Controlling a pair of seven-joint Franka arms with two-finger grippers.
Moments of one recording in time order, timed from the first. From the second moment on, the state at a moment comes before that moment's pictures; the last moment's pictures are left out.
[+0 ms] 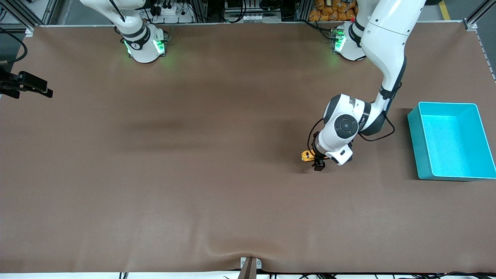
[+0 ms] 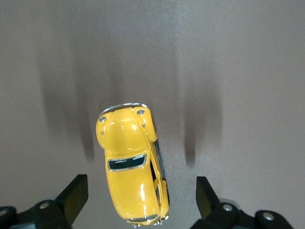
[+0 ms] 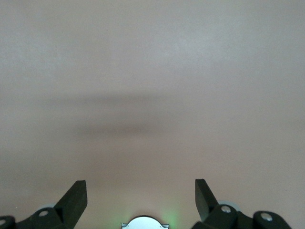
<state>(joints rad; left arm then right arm) -0.37 0.57 -0.06 -1.93 -0.04 2.49 -1.92 -0.04 0.00 -0.07 -1.54 0.03 1.42 -0.10</state>
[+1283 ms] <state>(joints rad) -0.32 0.52 -0.05 -1.91 0.10 2.44 -1.89 -0.04 0.00 -0.08 -1.49 0.03 1.42 -0.03</state>
